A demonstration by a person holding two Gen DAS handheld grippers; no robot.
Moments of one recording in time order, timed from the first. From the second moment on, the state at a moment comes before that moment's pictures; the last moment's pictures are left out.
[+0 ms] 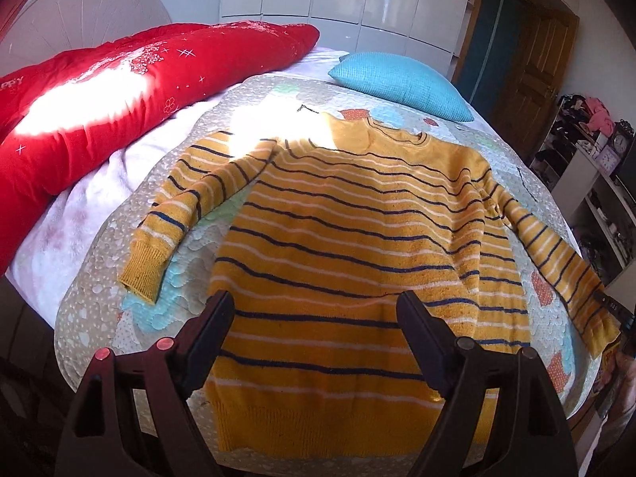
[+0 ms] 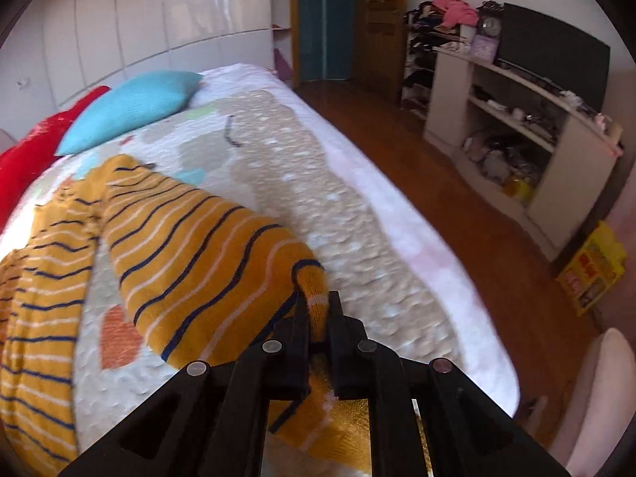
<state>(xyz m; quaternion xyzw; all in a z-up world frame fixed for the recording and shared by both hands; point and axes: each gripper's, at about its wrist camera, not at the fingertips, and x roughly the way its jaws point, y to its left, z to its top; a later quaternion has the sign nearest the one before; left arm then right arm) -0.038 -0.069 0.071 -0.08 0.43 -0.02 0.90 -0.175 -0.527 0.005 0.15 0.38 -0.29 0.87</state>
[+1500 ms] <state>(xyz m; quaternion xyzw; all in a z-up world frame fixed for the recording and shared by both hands) -0.044 -0.091 0.059 -0.06 0.44 -0.06 0.89 -0.248 -0.589 -0.006 0.51 0.17 -0.22 0.82</state>
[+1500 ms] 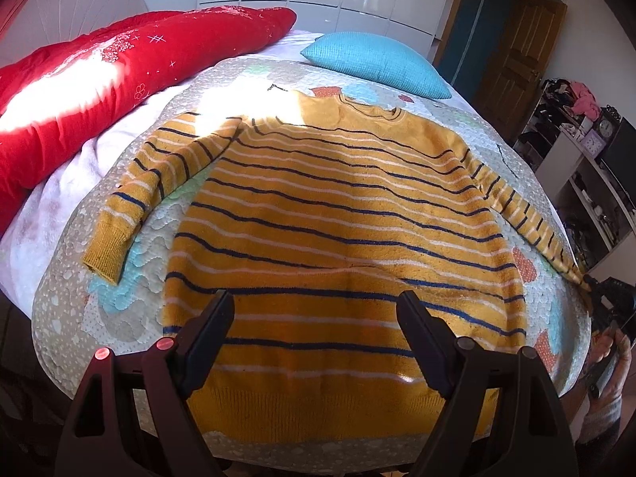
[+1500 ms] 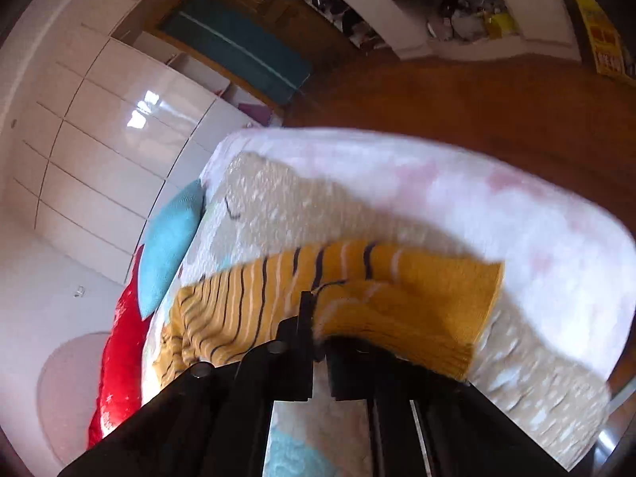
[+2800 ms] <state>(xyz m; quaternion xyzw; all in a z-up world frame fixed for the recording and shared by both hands) -0.093 0.140 0.015 -0.26 0.41 0.08 0.87 0.189 -0.071 0.041 -0.08 0.42 0.12 0.90</state>
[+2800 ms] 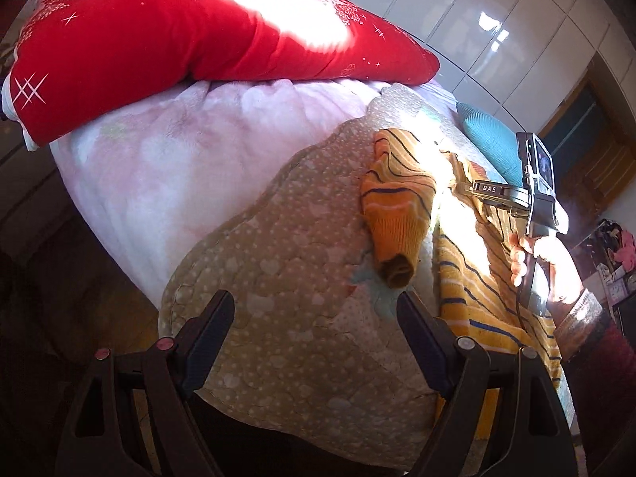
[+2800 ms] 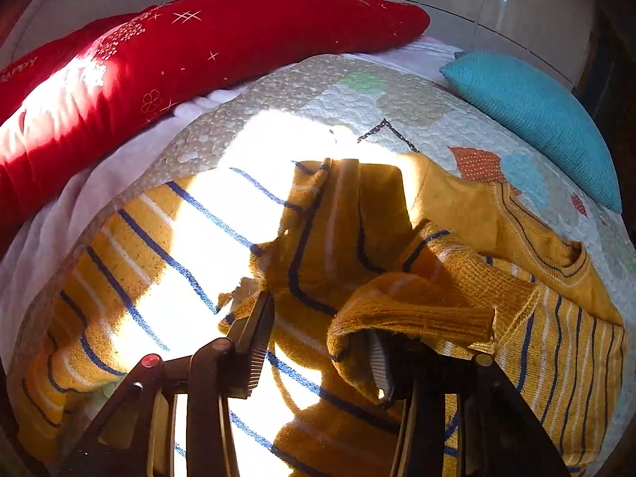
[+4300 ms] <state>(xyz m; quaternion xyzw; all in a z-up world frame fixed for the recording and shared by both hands) -0.135 0.200 0.023 -0.31 0.37 0.16 0.86 0.049 0.111 0.113 -0.28 0.28 0.34 0.85</state>
